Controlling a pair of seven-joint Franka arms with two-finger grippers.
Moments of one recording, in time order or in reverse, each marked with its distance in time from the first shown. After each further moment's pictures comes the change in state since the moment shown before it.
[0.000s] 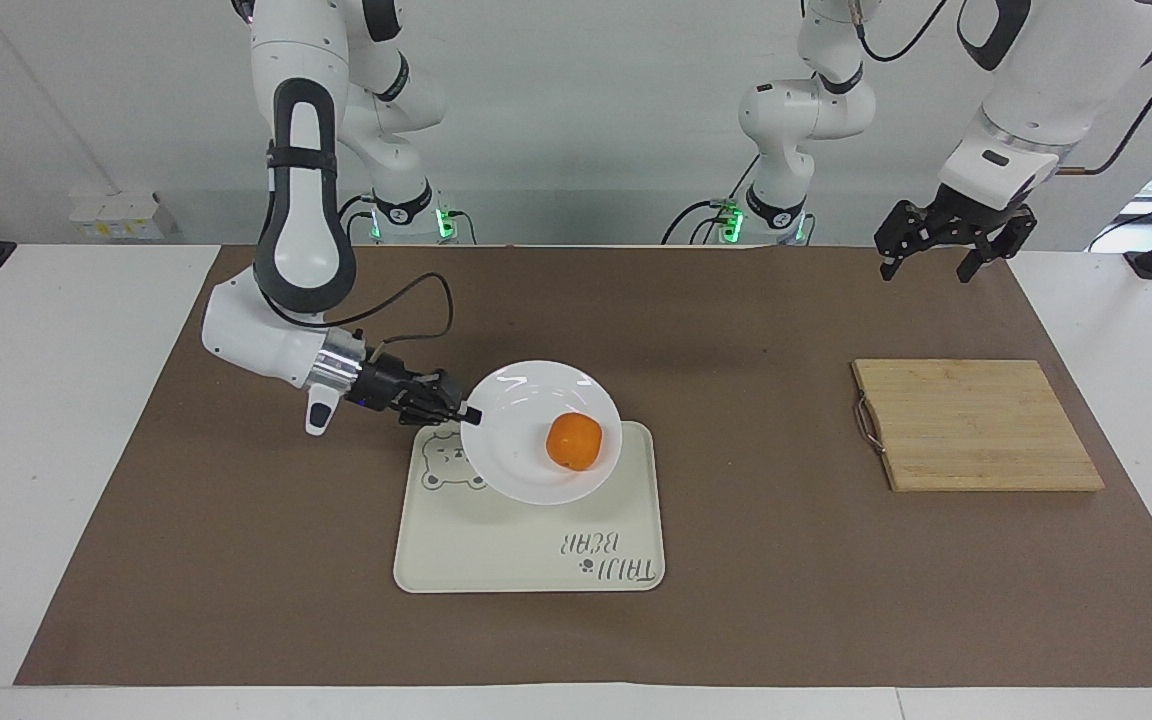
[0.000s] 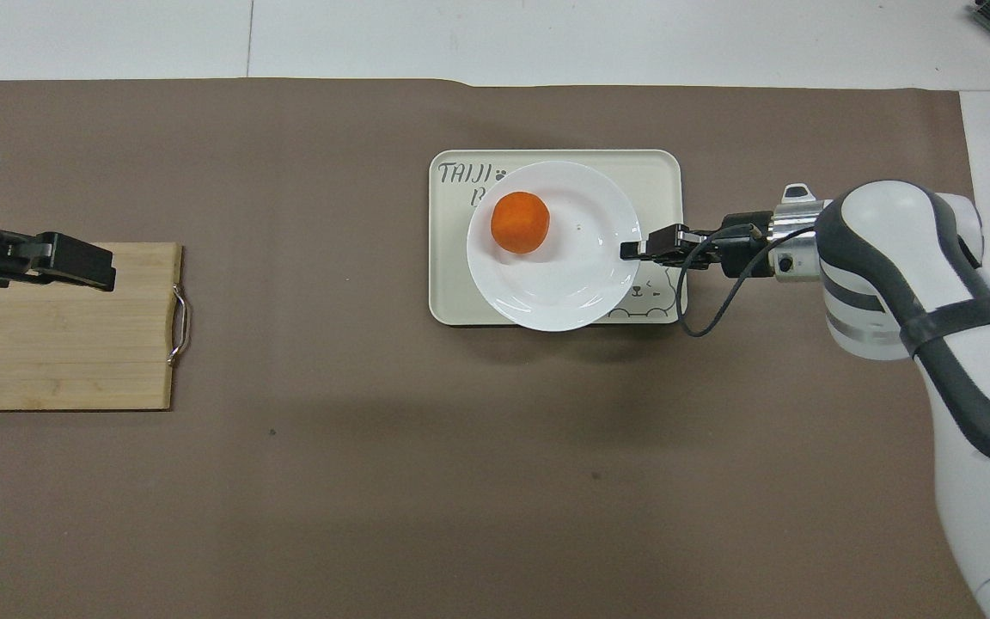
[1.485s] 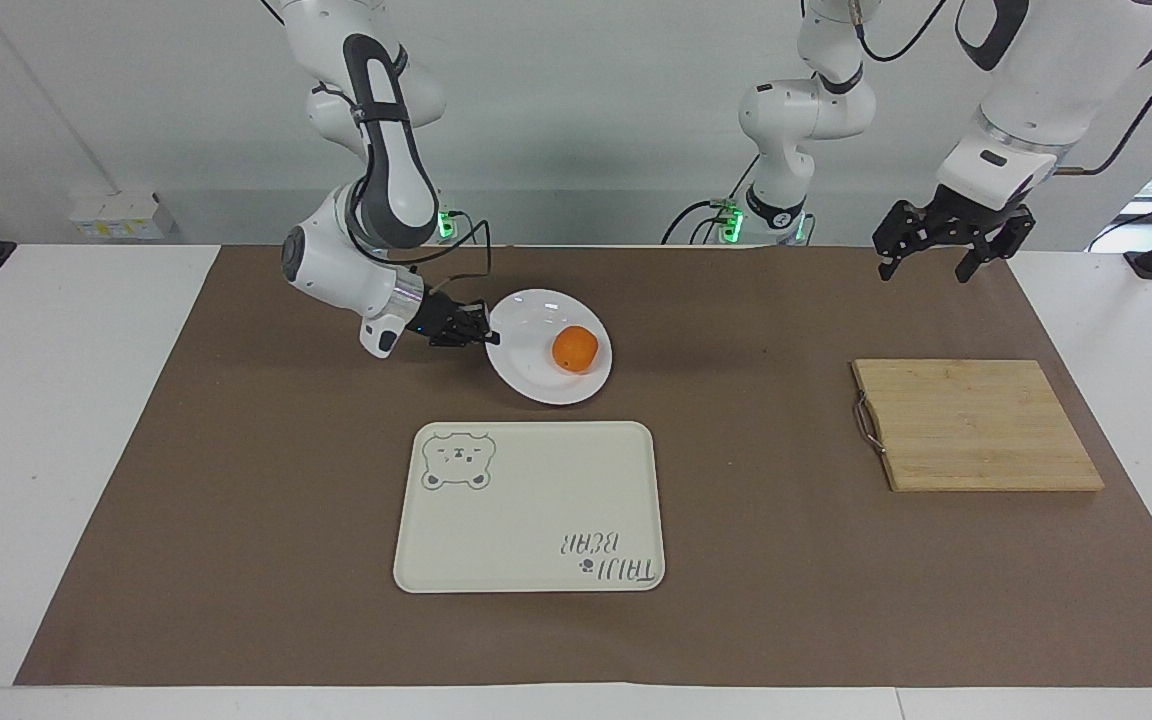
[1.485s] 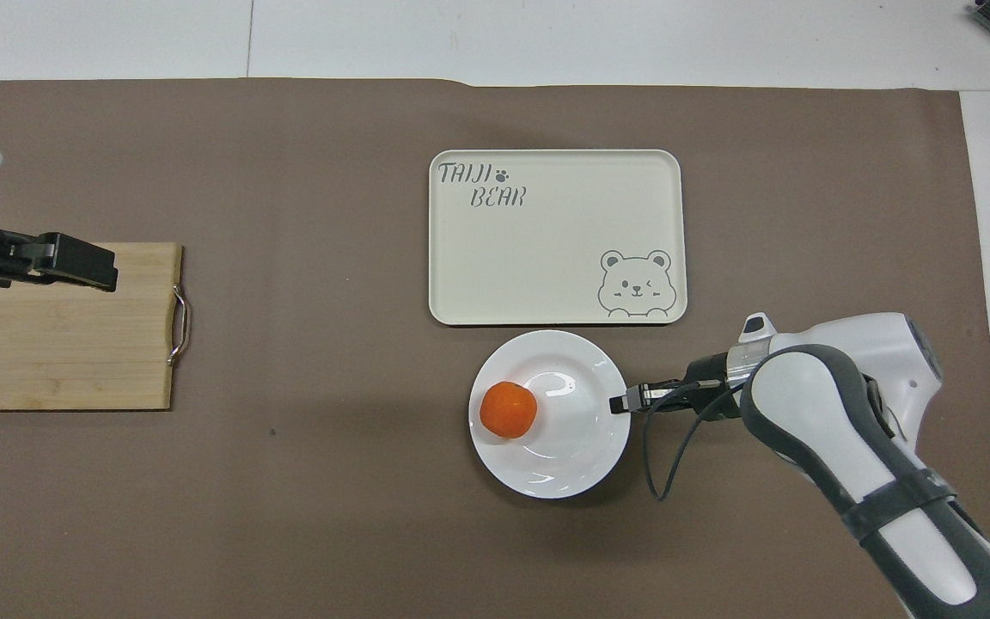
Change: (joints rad) left arm -0.002 0.000 -0.001 0.000 -0.001 -0.001 0.000; right arm 0.134 -0.352 0.002 -0.504 -0.273 0.105 0.069
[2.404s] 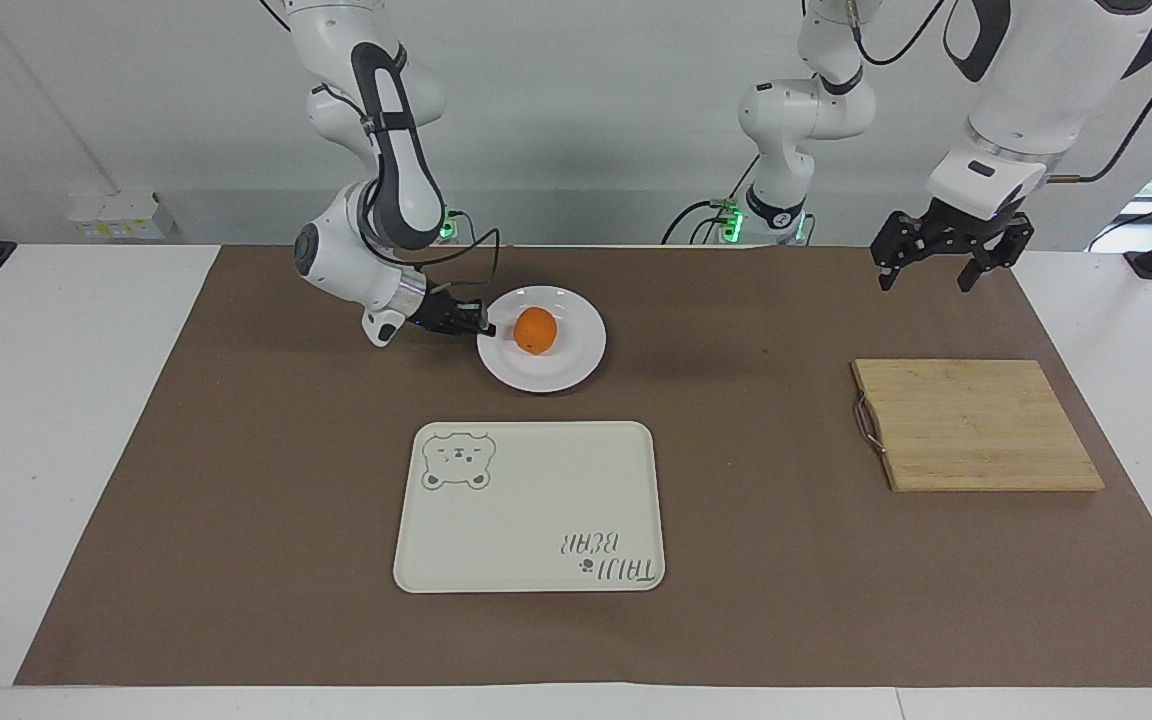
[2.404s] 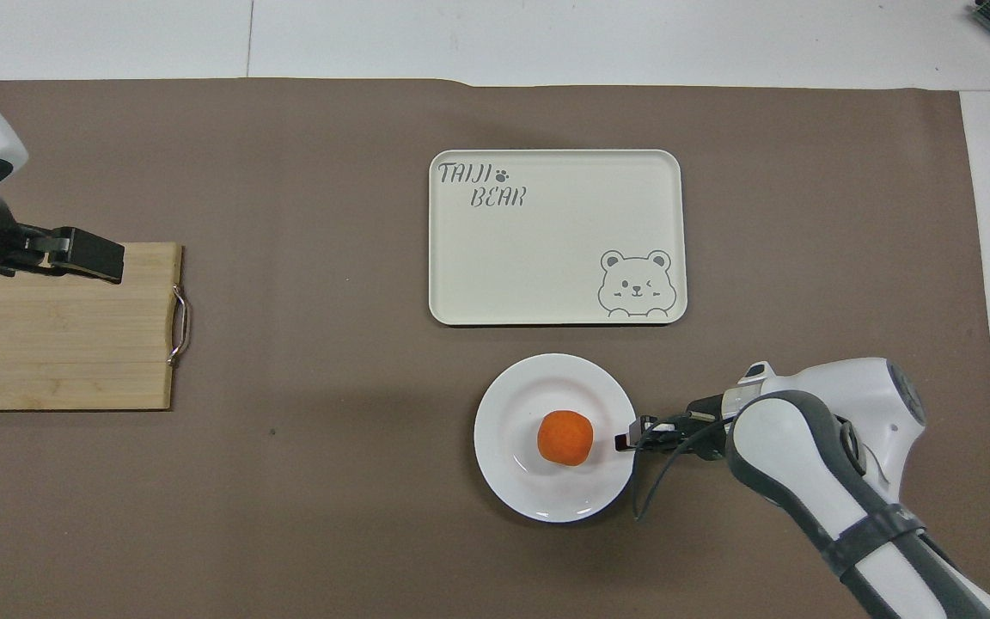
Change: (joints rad) left arm -0.023 0.015 0.002 0.000 0.048 0.027 0.000; right arm 0.024 -0.056 0.002 -0.159 -0.046 0.082 0.181
